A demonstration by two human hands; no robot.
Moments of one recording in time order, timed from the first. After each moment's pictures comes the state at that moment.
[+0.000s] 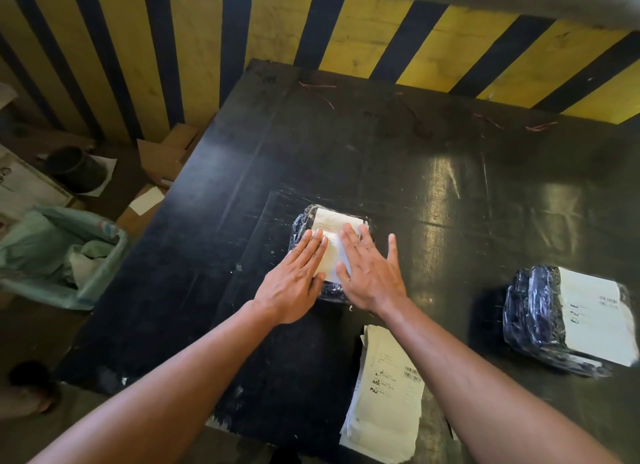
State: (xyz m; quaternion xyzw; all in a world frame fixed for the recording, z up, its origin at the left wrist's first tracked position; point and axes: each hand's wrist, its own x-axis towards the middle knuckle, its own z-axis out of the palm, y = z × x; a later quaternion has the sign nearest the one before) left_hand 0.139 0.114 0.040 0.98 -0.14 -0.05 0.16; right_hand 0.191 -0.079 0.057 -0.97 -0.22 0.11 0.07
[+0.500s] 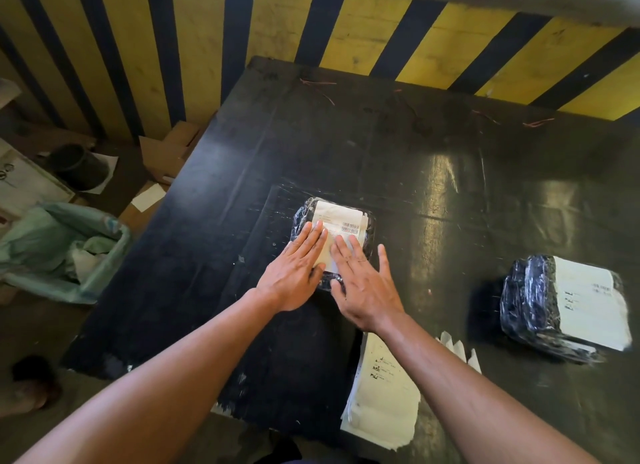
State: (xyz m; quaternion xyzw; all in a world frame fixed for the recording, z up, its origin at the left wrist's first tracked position) left_hand 0.138 0.117 0.036 0.97 -0.12 -0.09 0.18; right_hand 0.142 -0.081 0.055 -0.95 -0.27 0.10 0.08
